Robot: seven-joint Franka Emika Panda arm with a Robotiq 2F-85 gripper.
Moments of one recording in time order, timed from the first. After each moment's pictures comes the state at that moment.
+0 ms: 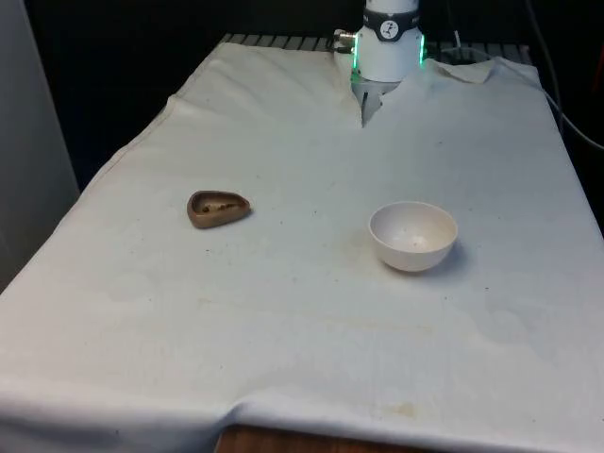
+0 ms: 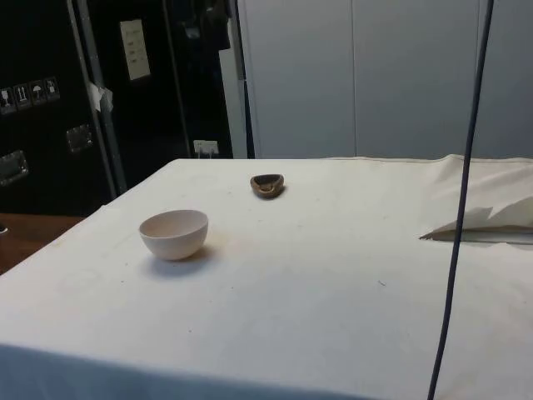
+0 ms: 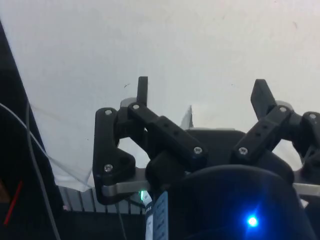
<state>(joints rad) 0.02 0.09 -0.03 -1.82 0.02 1.85 -0.04</state>
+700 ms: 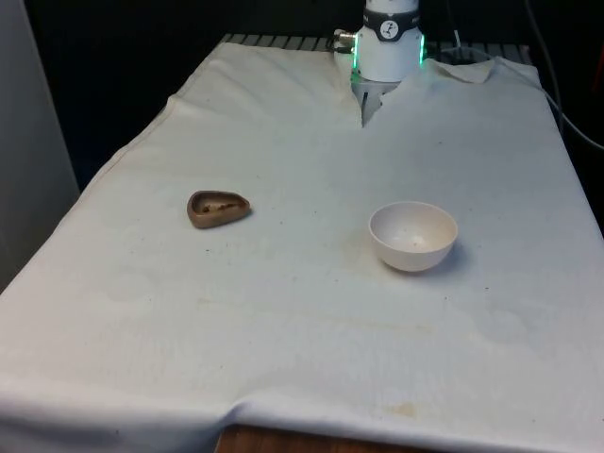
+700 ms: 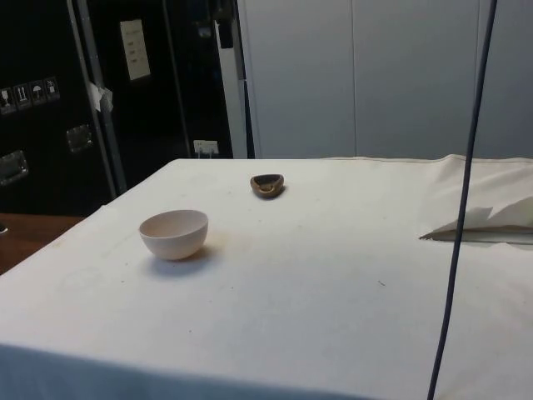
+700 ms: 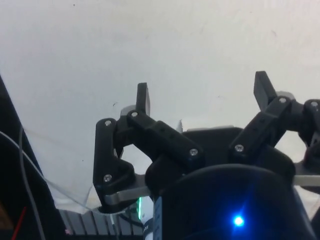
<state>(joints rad) 0.01 0.06 -0.08 -1.88 0.02 1.94 -0.18</state>
